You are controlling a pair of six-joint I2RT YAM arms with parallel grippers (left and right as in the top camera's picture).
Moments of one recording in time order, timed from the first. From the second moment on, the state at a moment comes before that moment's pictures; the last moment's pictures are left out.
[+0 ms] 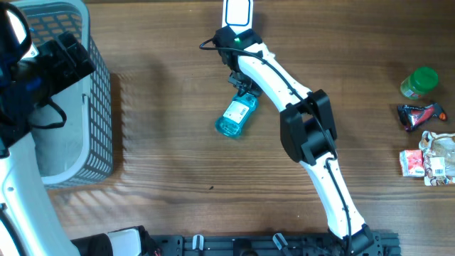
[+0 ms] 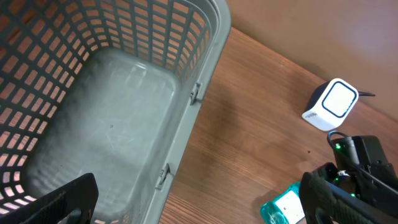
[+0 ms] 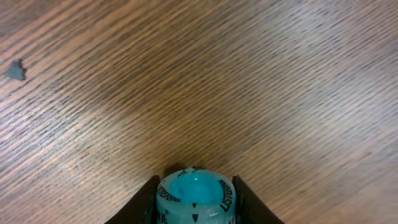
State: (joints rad) left arm 0.17 1.48 2.17 -1.52 -0.05 -0.34; right arm 0.53 2.56 2.29 -1.34 0.28 1.07
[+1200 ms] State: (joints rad) left arm 0.17 1.48 2.17 -1.52 -0.05 -0.34; right arm 0.53 2.32 2.28 -1.18 0.26 0.60
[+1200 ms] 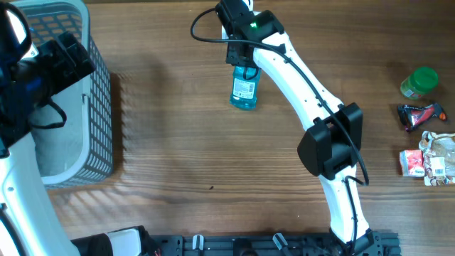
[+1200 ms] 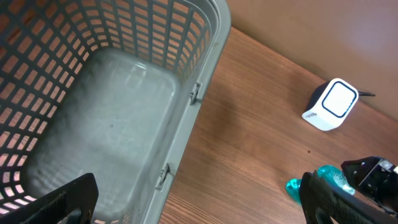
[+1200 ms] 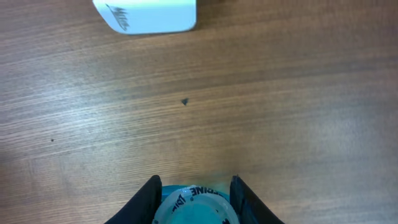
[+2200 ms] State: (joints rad) left arm 0.17 1.48 2.17 -1.52 -0.05 -0.34; right arm 0.55 2.23 2.28 -1.27 0.21 0.58
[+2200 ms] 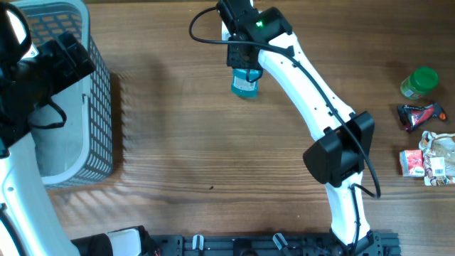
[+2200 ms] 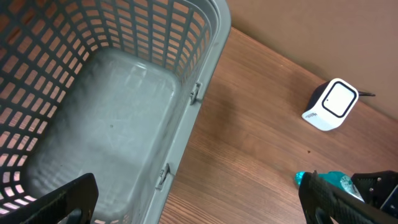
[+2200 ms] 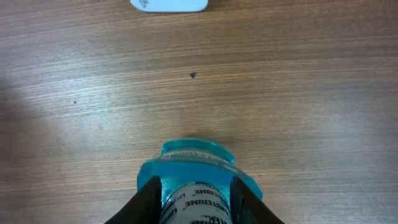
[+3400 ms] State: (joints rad) left arm 0.17 1.48 2.17 -1.52 -0.05 -0.34; right arm 0.56 2.22 2.13 -1.16 0.21 0.65
